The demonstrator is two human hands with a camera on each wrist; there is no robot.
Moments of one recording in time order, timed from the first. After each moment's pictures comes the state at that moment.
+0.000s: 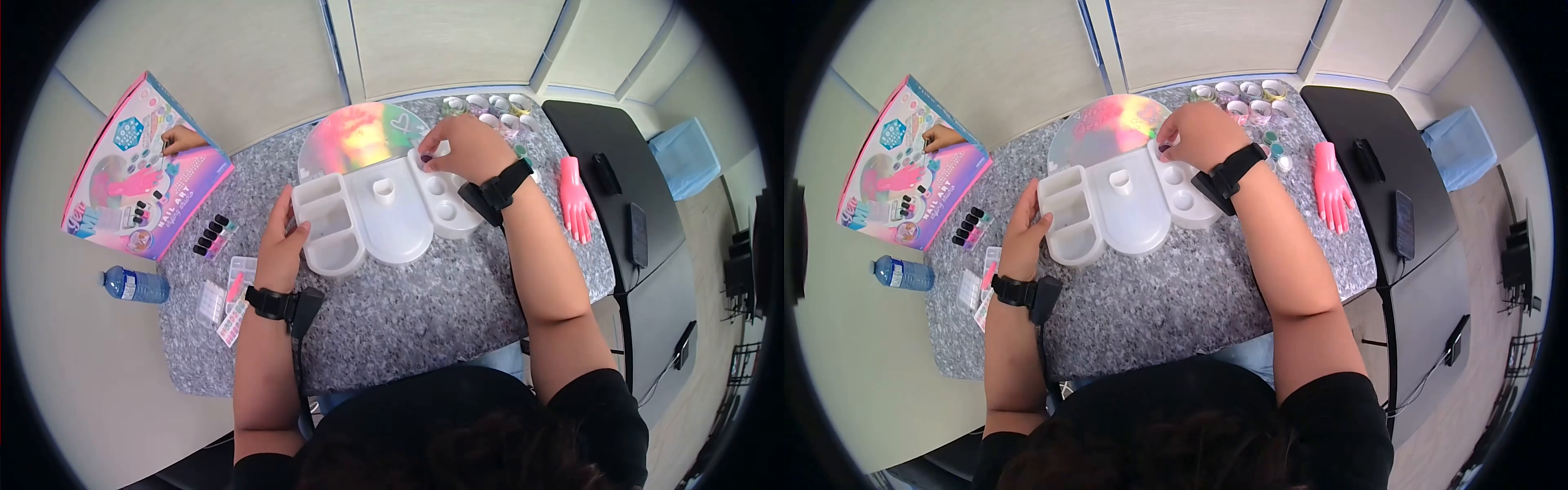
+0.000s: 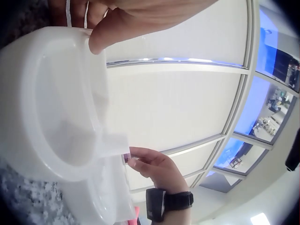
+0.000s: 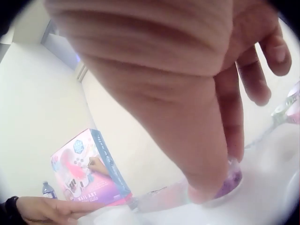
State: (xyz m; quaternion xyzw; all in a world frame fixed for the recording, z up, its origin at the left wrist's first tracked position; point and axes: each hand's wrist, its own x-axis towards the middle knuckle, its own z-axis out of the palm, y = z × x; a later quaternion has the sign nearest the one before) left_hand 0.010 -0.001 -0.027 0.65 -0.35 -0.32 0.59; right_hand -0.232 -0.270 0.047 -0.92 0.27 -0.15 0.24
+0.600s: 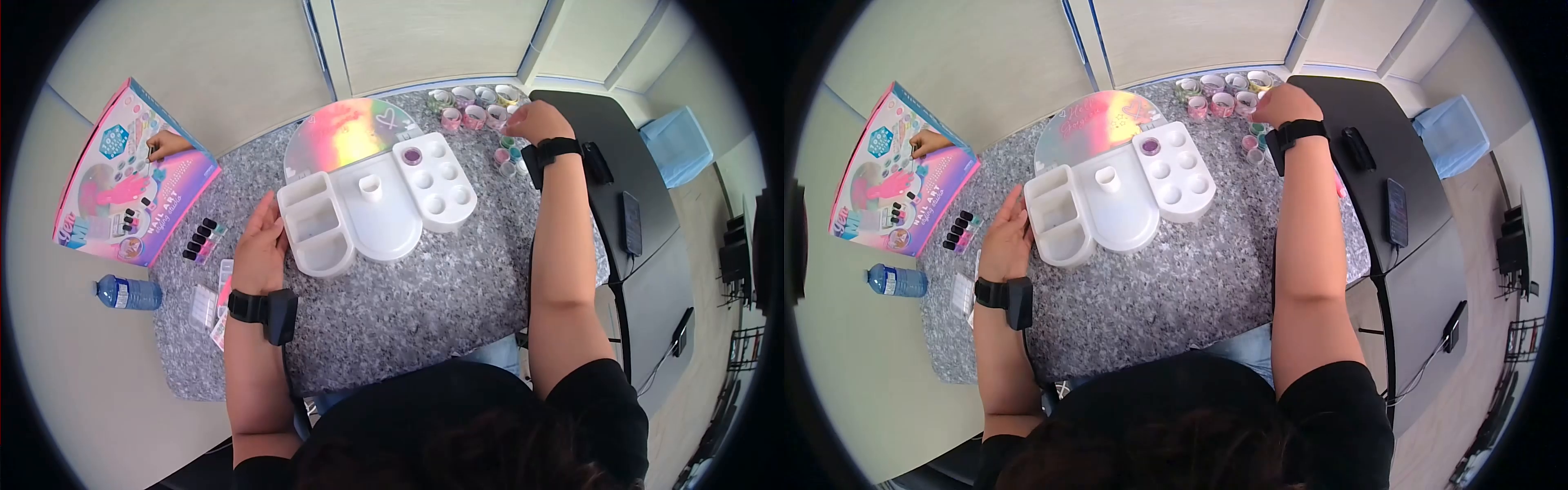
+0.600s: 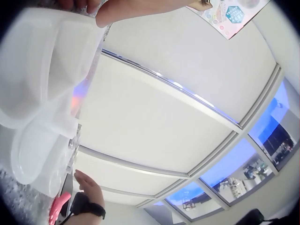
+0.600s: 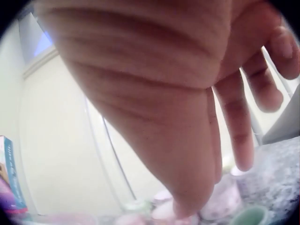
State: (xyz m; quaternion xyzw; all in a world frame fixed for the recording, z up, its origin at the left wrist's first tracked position) left_hand 0.011 0.002 -0.011 0.55 -0.18 -0.43 0.69; right_hand -0.332 -0.373 0.052 -0.82 0.56 -0.03 0.12
